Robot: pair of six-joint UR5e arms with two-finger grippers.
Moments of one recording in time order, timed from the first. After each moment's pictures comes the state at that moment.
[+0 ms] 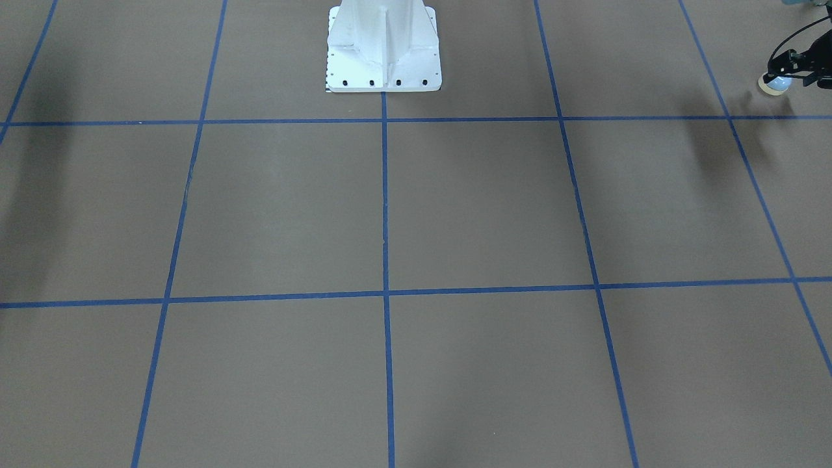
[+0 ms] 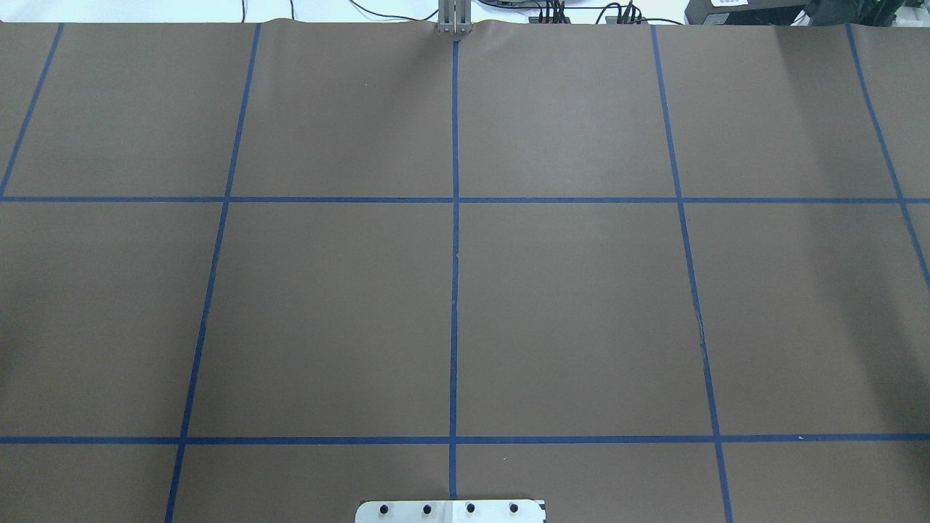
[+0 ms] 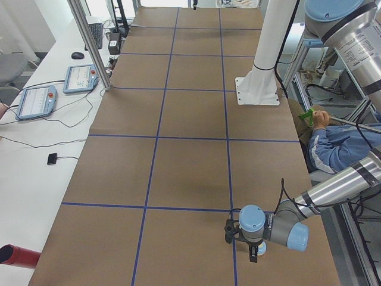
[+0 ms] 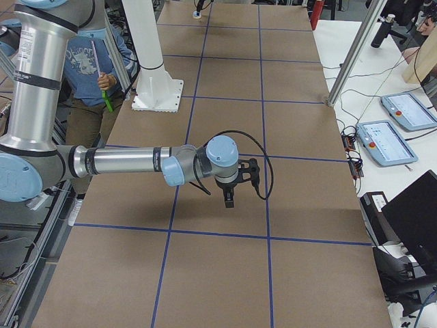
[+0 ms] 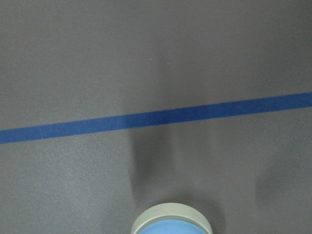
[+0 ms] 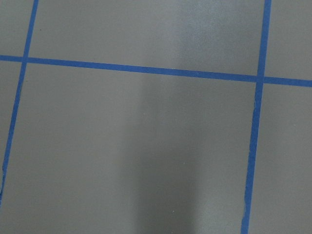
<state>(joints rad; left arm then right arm) -1.14 -1.00 -1.39 -2.39 -2.33 -0.22 1.45 -1.80 1.85 -1.31 2.47 0.20</state>
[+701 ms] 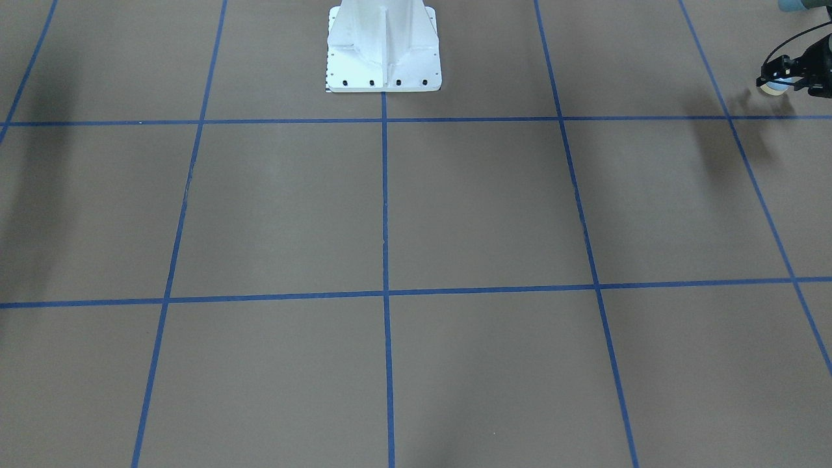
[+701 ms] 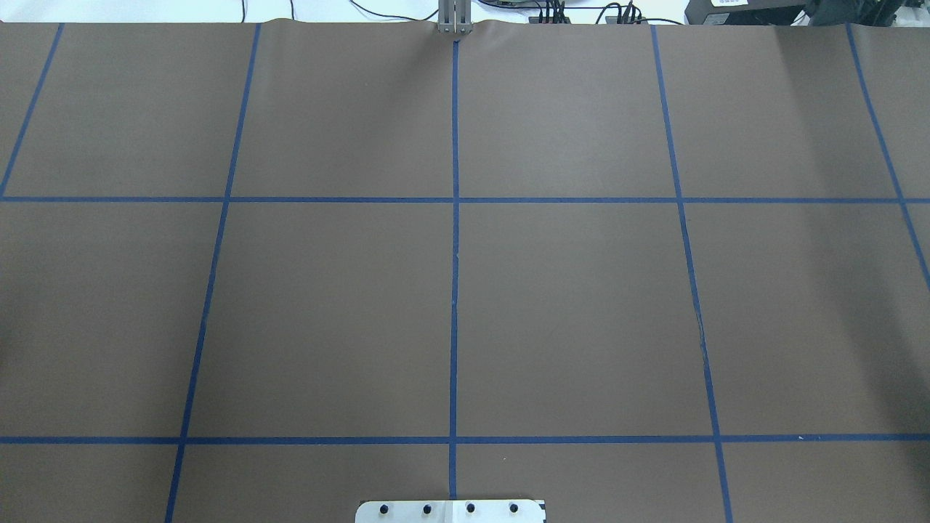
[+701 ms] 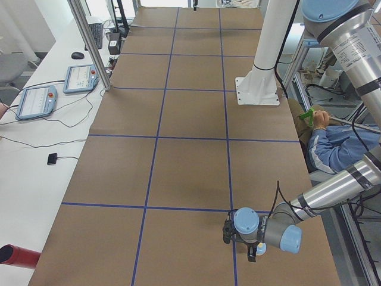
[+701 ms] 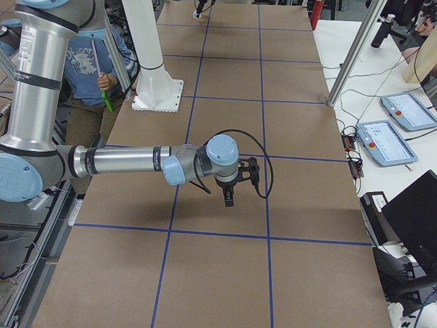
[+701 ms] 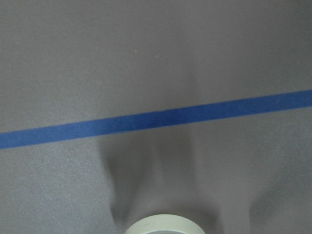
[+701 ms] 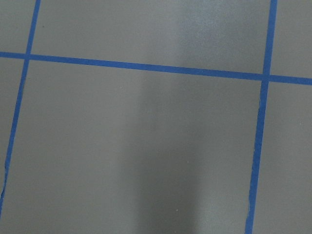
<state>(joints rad) -1.10 -1.03 -1.36 -2.39 -2.38 -0.22 1.44 -1.80 1.86 -1.31 2.47 0.20</state>
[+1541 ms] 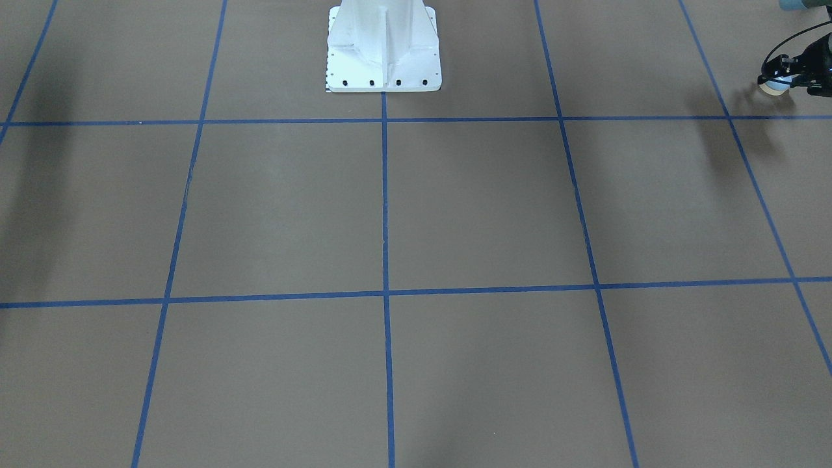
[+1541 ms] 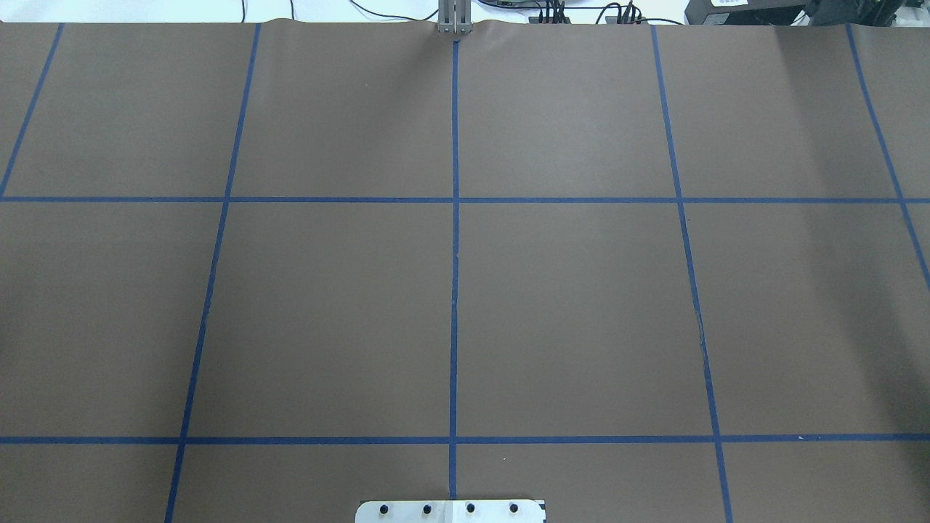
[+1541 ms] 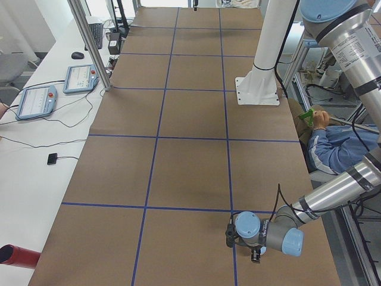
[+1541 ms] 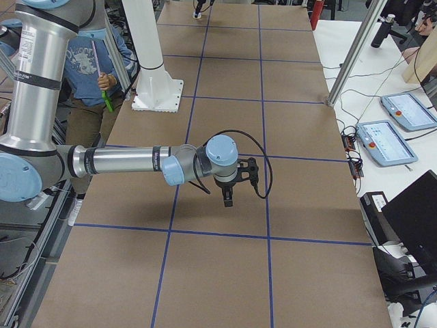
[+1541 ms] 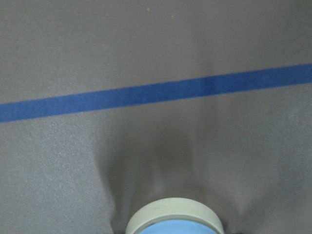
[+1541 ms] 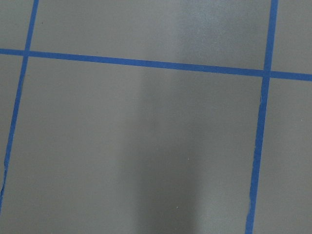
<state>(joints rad) -1.09 -1.03 -1.33 -2.39 -2.38 -0.22 1.44 -1.81 1.86 -1.31 2.47 0.20</state>
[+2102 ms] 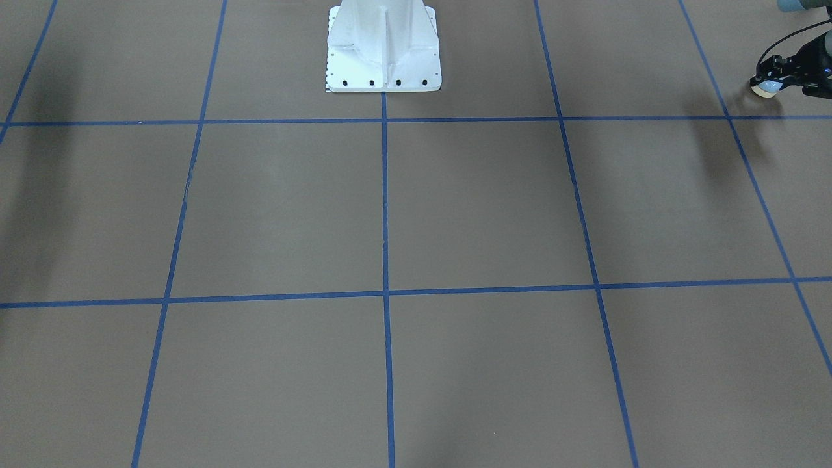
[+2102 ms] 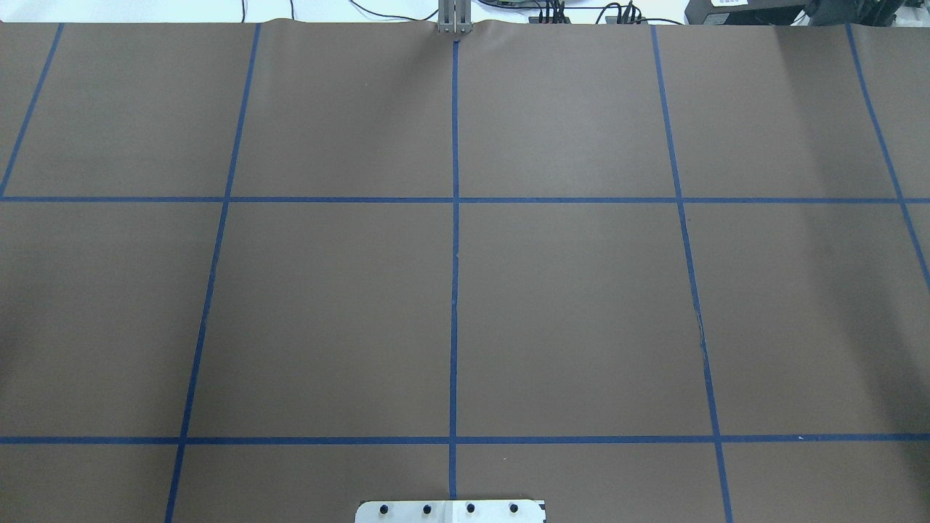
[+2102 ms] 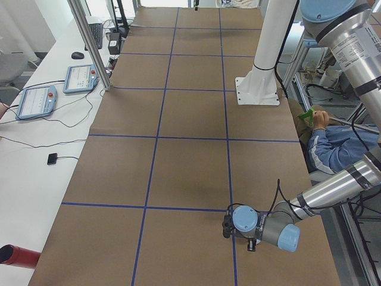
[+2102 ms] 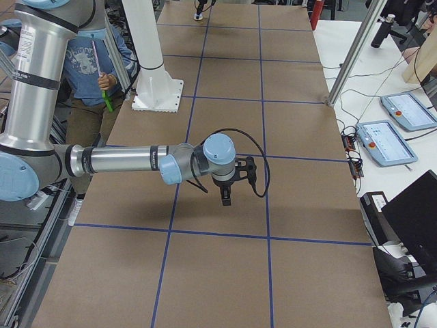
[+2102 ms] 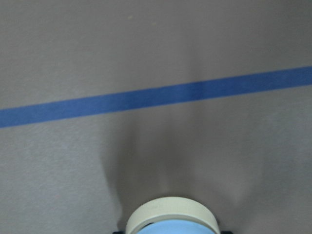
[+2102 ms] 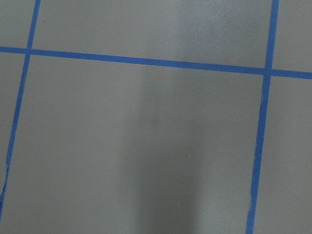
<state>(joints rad) -1.09 -1.02 -1.40 -2.43 -2.47 -0.29 1.44 -1.82 1.88 -1.31 2.47 0.20</state>
